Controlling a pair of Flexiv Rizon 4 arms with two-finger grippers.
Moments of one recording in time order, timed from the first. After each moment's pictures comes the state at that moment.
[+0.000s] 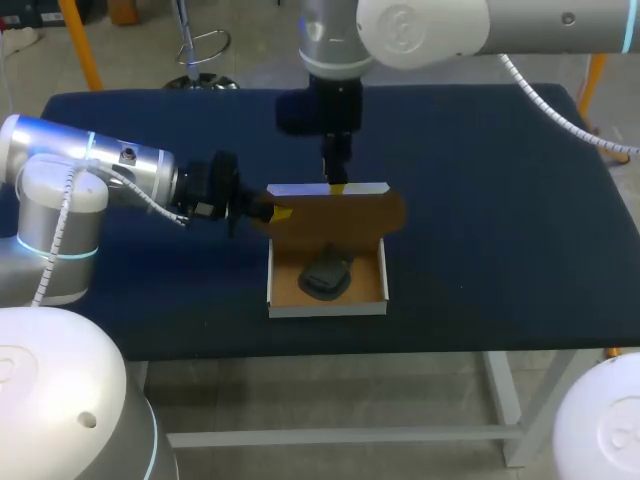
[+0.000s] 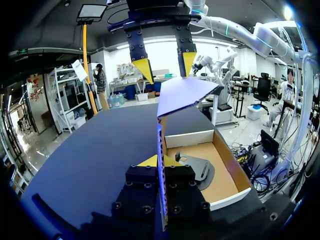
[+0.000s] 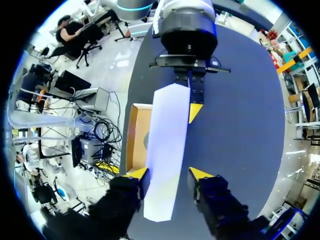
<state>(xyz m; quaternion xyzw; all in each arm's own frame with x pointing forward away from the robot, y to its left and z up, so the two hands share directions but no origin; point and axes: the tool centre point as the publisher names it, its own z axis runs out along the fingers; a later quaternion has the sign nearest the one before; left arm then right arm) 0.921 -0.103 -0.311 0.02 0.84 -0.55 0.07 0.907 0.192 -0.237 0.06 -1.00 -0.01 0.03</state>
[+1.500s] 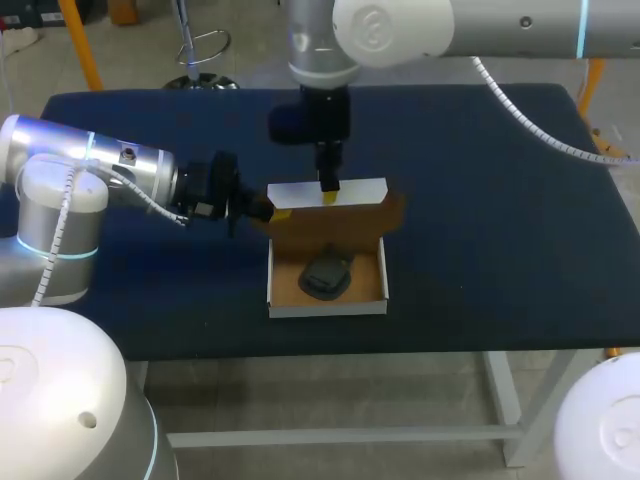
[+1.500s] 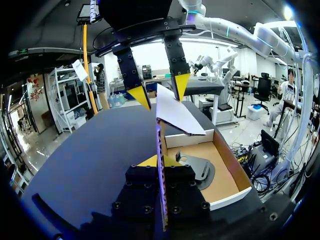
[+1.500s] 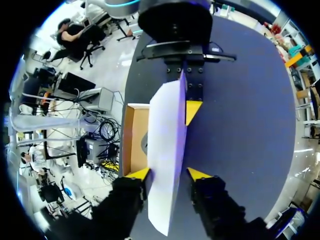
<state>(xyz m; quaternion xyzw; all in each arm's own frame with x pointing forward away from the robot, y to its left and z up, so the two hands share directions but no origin) 0.922 -0.103 -0.311 0.02 0.84 -0.54 0.07 0.918 0.201 -0.269 0.06 -1.00 0.00 0.07</state>
